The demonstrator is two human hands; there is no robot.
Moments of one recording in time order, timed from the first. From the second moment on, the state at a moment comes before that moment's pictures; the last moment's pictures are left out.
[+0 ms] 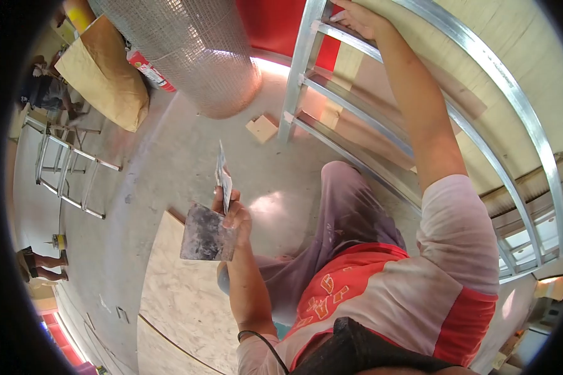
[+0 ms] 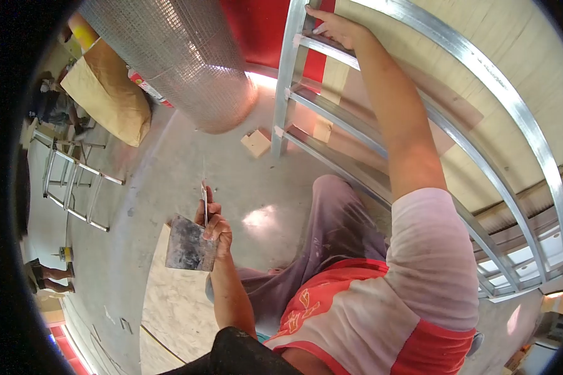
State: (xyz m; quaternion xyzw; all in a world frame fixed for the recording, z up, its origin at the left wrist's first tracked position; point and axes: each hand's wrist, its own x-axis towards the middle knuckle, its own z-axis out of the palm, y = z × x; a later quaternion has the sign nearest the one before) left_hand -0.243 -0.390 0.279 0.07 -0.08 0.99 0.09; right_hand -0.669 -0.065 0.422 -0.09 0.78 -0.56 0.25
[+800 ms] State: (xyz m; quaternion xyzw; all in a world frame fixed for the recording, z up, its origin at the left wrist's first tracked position) left_hand -0.237 -0.394 0.292 0.01 -0.05 0.99 0.13; right_hand -0.592 -0.084 0.475 -0.01 0.75 -0.59 0.29
